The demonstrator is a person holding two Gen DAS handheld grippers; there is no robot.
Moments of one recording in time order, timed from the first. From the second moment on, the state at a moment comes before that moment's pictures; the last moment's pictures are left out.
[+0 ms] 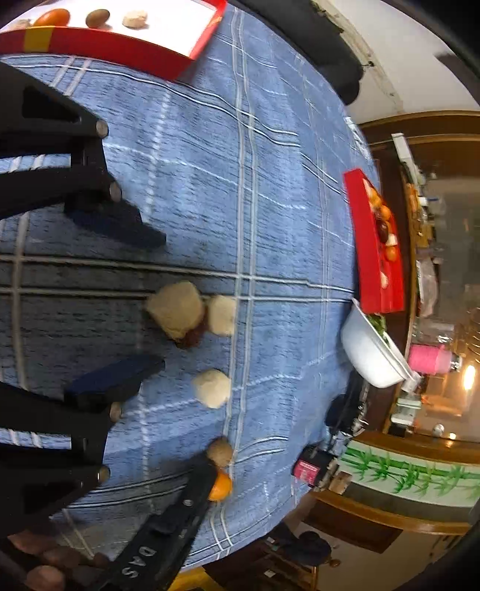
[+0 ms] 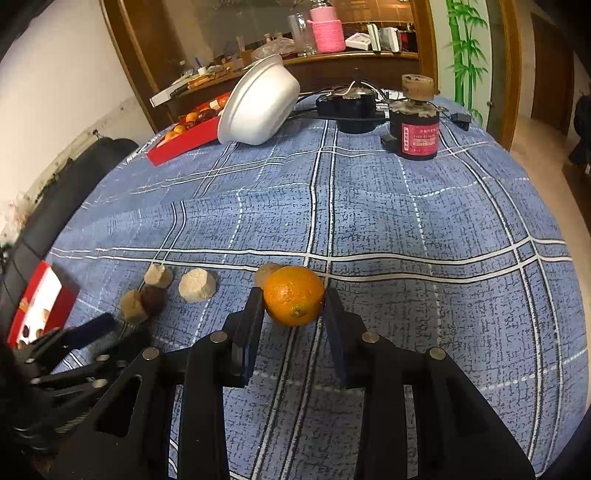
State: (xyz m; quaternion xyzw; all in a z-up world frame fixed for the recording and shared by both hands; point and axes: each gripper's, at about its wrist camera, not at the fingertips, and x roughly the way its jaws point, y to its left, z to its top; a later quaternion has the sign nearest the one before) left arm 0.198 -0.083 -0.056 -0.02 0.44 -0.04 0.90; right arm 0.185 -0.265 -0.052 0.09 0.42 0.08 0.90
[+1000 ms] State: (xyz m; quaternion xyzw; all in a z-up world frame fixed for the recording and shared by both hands) left arm 0.074 -0.028 -0.027 -0.05 0.42 -0.07 0.91; right arm 0.117 -0.234 -0.017 0.04 0.39 0.12 0.91
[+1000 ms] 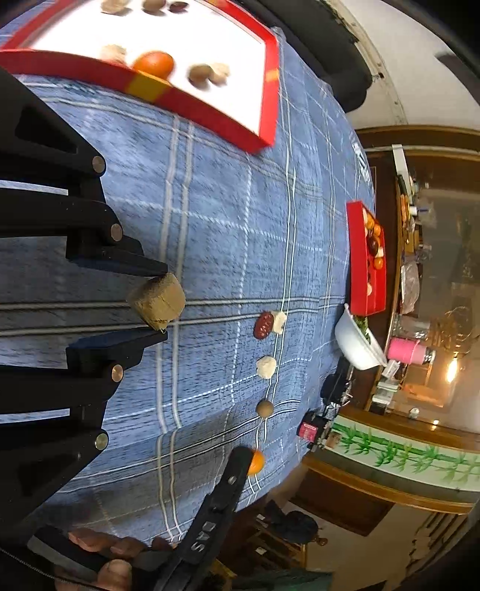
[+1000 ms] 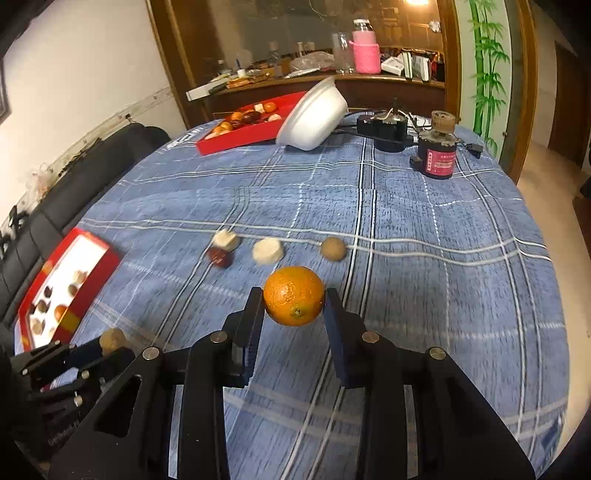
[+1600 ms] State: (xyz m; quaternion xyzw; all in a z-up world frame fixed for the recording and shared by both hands) left arm 0.008 0.056 -0.014 -0.10 0.39 0.00 0.92; right arm 0.014 -0.203 -0.007 0.03 0.39 0.16 0.91
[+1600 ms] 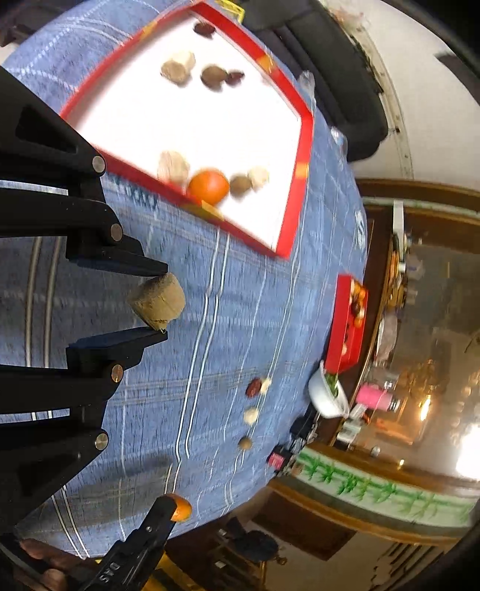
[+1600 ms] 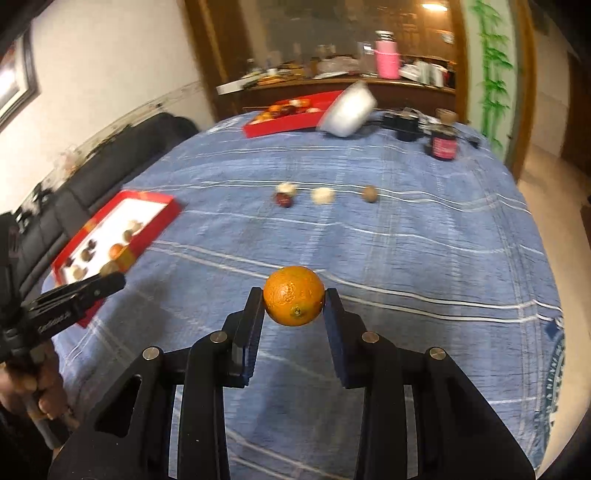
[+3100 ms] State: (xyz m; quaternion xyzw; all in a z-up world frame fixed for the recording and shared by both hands) left arm 0.028 0.224 -0.013 -0.14 0.38 0.22 0.89; right arm 0.077 0.059 -0.004 -0.05 0.38 0.35 0.86
